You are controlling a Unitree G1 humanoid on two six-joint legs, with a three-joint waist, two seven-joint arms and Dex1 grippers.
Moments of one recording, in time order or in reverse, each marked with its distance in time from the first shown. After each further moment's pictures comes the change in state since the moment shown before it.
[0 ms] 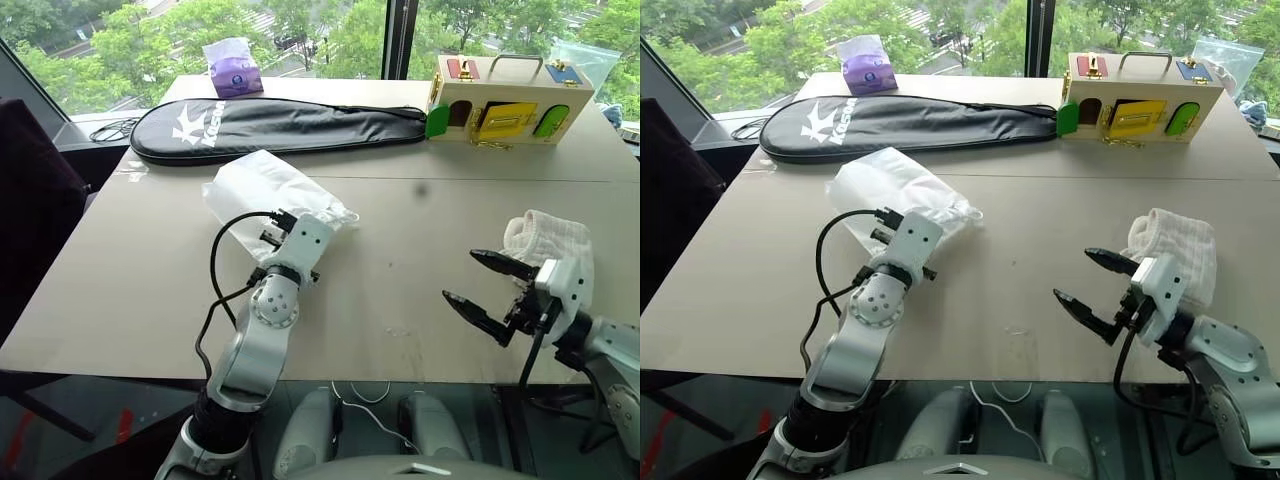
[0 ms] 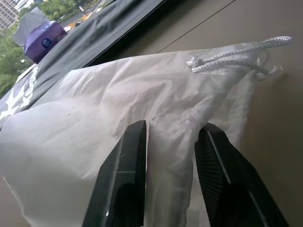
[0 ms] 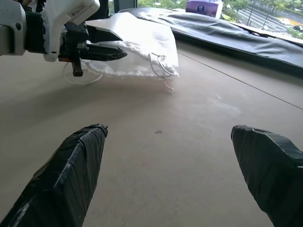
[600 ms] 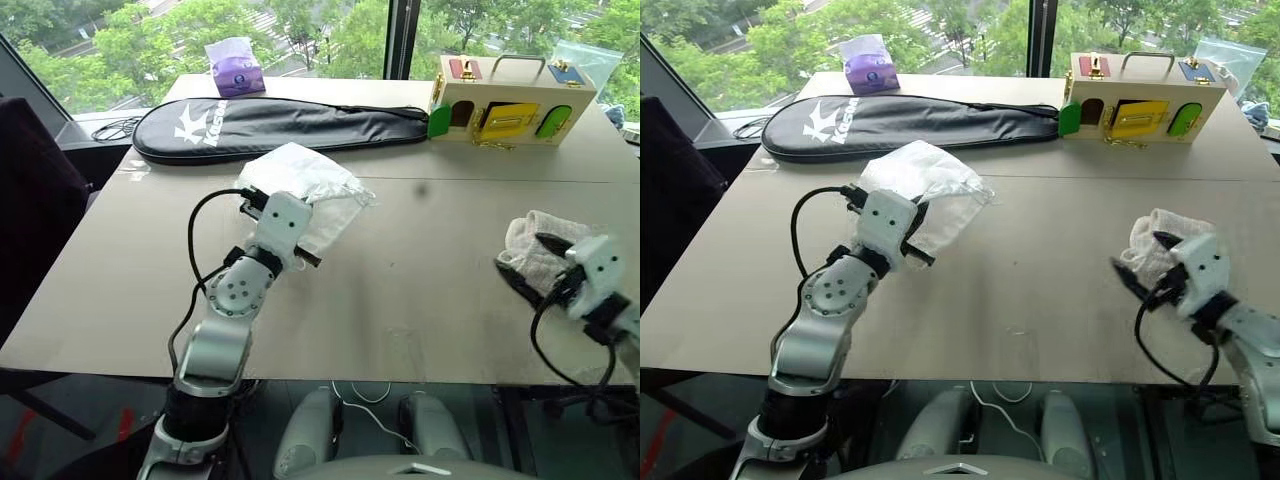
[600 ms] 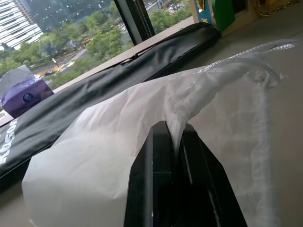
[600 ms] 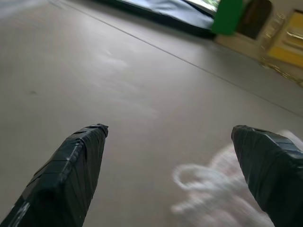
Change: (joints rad) left arm -0.012 0.063 0.259 0.061 -0.287 -0.332 -0.249; right arm -0.056 -0.069 -0.188 0.194 -0.151 0.116 -0.229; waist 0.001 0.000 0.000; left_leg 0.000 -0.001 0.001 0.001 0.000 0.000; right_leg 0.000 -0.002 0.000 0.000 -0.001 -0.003
